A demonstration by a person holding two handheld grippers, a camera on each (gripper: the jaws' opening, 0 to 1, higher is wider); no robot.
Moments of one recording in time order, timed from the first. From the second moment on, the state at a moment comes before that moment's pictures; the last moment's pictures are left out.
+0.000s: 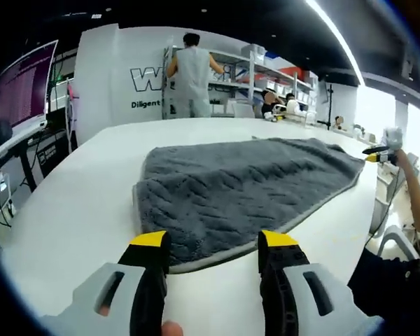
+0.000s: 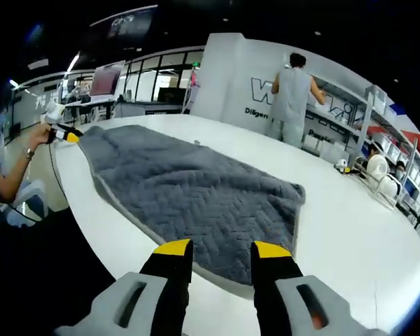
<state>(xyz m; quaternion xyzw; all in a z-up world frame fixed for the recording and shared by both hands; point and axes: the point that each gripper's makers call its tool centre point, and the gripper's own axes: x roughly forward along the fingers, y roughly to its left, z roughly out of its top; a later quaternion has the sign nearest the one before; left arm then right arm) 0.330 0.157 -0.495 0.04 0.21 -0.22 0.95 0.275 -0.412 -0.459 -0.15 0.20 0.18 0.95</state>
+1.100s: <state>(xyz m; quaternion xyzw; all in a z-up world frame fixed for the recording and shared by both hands) 0.312 0.139 -0.488 0.09 0.20 -0.28 0.94 0.274 -0.415 -0.498 -0.09 0.29 0.22 0.93</state>
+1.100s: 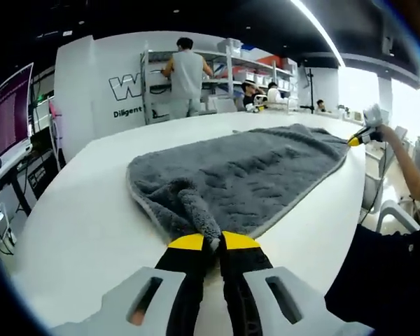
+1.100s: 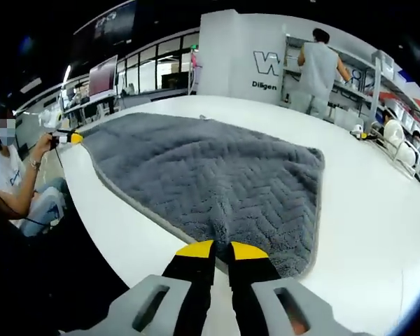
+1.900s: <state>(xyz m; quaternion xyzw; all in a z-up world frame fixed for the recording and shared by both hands) 0.270 0.139 -0.475 0.13 0.24 -0.32 0.91 0.240 -0.430 -0.491 -0.08 0.30 0.24 0.92</state>
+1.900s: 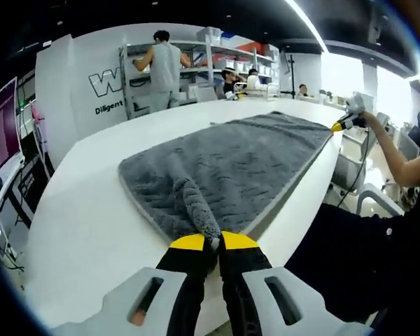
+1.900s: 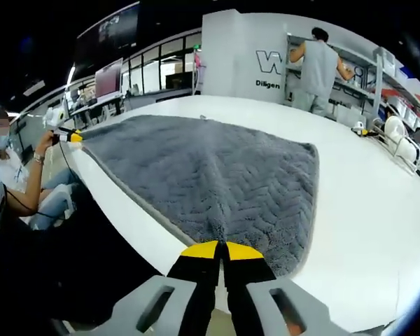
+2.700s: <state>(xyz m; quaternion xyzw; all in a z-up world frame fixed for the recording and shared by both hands) 0.273 0.132 -0.433 0.09 0.15 -0.33 0.93 0.259 -0.458 -0.448 -0.14 0.24 0.19 0.94</state>
